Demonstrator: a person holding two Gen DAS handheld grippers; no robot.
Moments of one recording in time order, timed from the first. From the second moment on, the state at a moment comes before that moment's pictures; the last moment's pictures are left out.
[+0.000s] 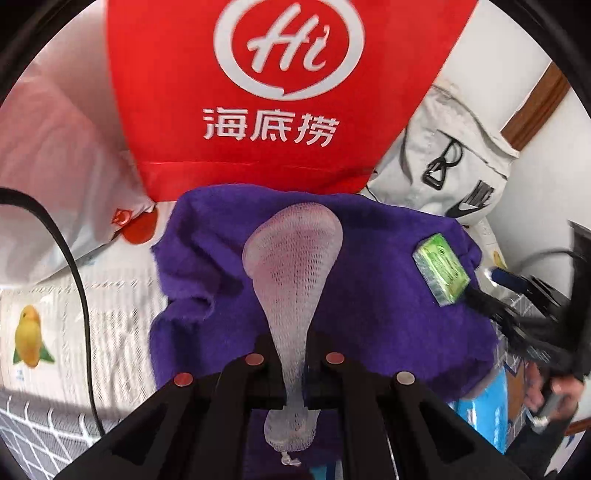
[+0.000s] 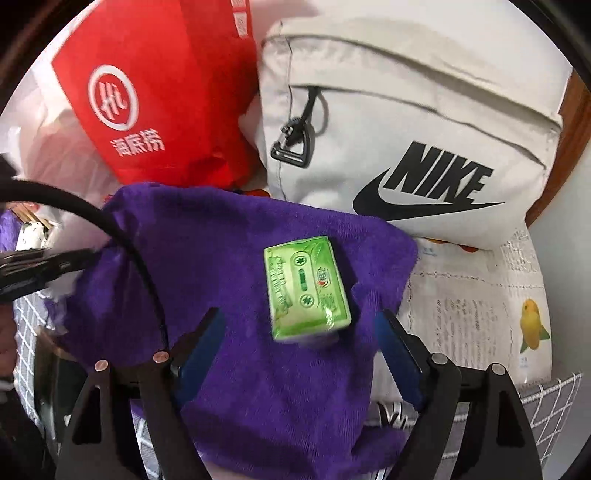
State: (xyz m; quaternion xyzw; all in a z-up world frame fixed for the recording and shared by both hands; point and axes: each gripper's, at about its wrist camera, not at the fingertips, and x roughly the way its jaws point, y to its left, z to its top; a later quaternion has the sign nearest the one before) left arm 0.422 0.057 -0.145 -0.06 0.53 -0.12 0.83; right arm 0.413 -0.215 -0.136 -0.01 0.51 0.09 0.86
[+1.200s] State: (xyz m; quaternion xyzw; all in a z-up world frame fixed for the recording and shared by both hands) left arm 0.424 0.036 -0.116 -0.04 0.53 -0.08 0.84; right arm 0.257 -0.229 -0.092 0.05 0.45 0.12 0.88
